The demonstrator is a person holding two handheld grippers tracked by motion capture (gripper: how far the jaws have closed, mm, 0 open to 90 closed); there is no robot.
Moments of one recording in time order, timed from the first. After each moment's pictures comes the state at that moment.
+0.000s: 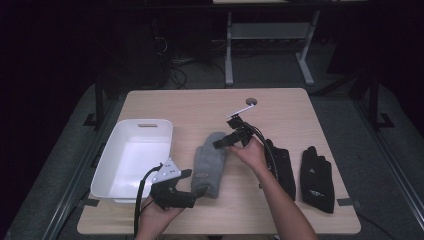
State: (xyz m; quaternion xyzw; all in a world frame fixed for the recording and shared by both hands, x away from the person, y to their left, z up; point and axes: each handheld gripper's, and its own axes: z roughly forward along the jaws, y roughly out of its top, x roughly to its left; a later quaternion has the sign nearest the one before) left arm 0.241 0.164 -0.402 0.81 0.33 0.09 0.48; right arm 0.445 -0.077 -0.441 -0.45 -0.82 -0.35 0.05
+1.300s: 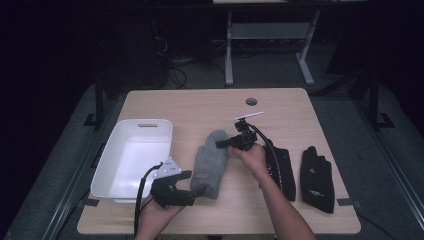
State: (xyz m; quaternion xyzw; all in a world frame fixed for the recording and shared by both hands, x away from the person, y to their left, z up) left arm 0.248 0.165 -0.405 0.81 0.35 0.07 0.46; right arm 0.435 -0.096 -0.454 -0.46 -0.76 -0.43 0.13
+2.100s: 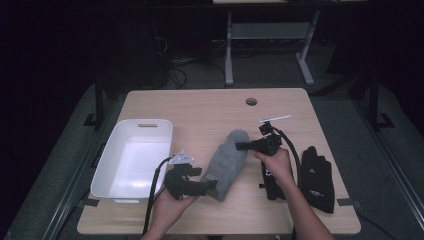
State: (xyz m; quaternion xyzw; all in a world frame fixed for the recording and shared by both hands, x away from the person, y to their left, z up) left arm 0.275 0.135 -0.409 0.80 0.40 0.01 0.44; right arm 0.404 -0.161 -0.436 -0.45 -0.76 -0.46 0.11
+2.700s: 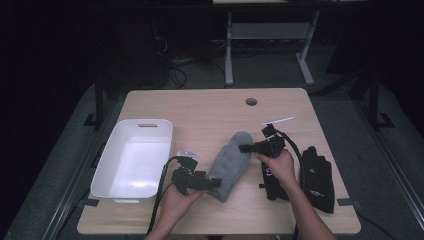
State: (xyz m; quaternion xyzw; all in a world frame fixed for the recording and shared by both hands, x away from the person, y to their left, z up) left arm 0.297 0.125 -0.436 0.79 0.46 -0.06 0.40; right arm 0.398 -0.168 -0.438 -0.45 -0.77 -0.45 0.09
